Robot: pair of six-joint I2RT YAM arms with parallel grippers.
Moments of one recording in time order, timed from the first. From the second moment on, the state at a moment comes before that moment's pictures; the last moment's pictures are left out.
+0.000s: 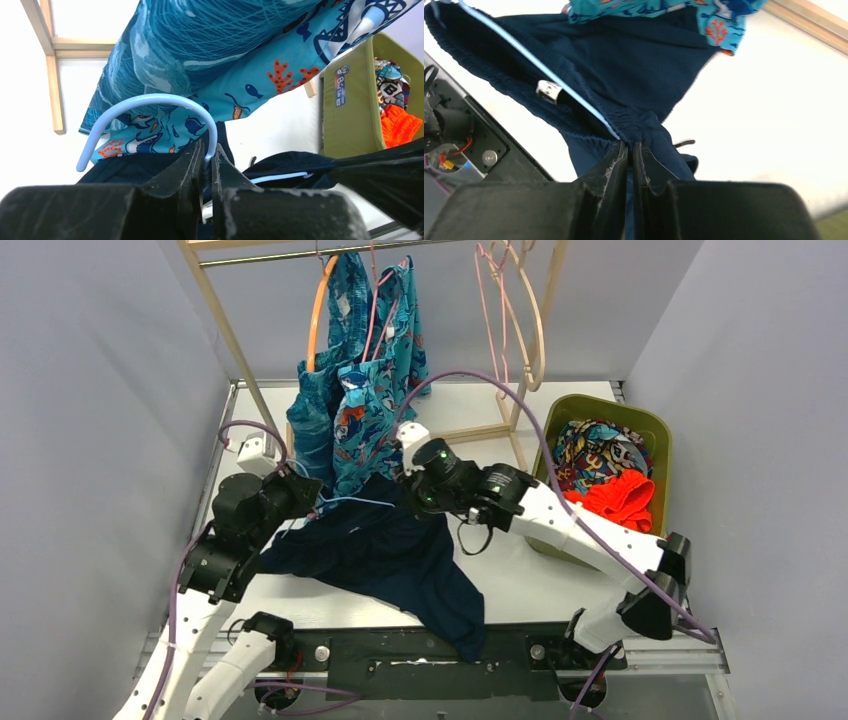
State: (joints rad) left arm -0.32 0.69 0.86 -0.49 -0.03 -0.51; right arm 1.01 1.52 1.49 -0.68 0.11 0.23
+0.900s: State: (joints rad) left arm -0.32 0.66 0.85 -0.50 -0.11 -0.56; right arm 0.85 1.40 1.26 -0.67 -0.06 0.27
